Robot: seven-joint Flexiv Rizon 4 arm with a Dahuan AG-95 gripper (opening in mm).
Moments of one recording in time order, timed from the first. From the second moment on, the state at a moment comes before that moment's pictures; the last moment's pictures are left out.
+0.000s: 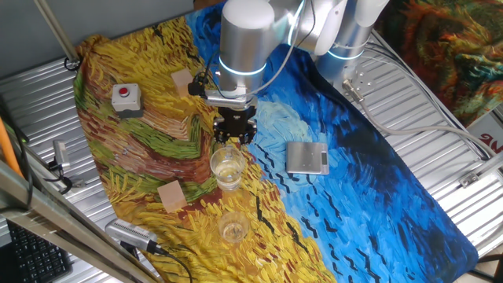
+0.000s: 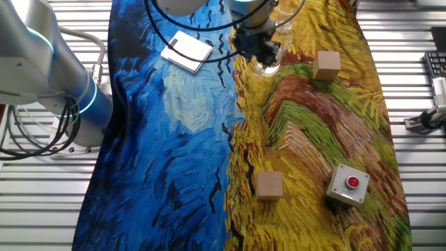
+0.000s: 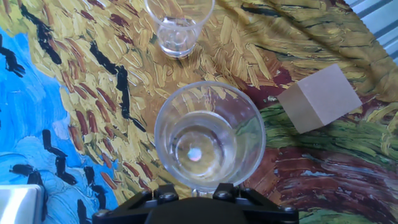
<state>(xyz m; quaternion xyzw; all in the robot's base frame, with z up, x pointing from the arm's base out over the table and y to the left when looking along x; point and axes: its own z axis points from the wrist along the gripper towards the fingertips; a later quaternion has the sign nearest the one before) 0.448 0.129 0.096 -0.51 0.85 0.00 0.09</state>
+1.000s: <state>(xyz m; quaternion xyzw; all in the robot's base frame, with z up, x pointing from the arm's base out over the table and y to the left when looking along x) 0.475 0.106 0.145 -0.51 0.86 0.00 -0.01</state>
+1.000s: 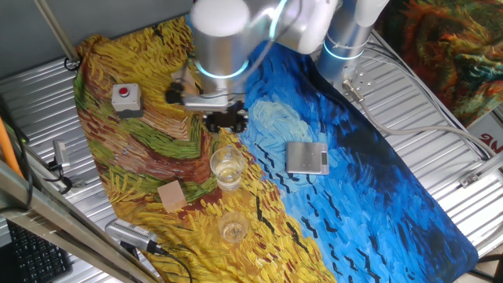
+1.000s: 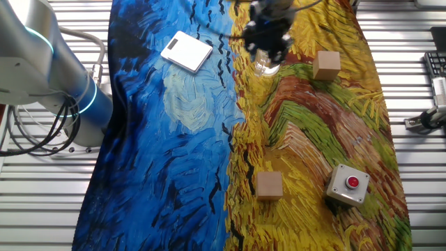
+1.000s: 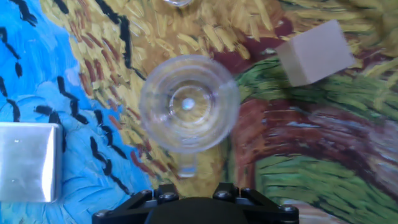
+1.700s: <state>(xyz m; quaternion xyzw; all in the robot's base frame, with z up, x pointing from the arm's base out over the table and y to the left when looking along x) 0.524 0.122 0.179 -0.46 0.89 0.00 -0.01</state>
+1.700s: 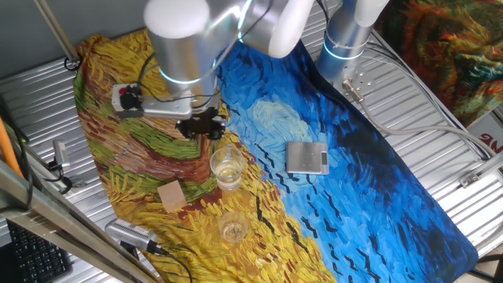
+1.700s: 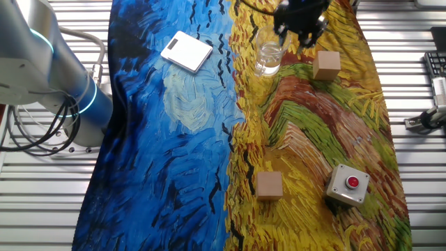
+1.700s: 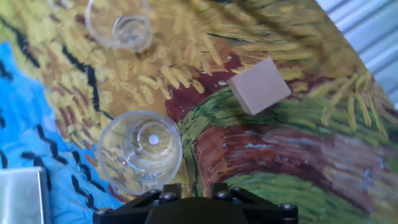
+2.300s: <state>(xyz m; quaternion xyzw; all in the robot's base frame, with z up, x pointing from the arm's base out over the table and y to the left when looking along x) 0.524 0.126 0.200 -0.35 0.94 0.01 -0.03</state>
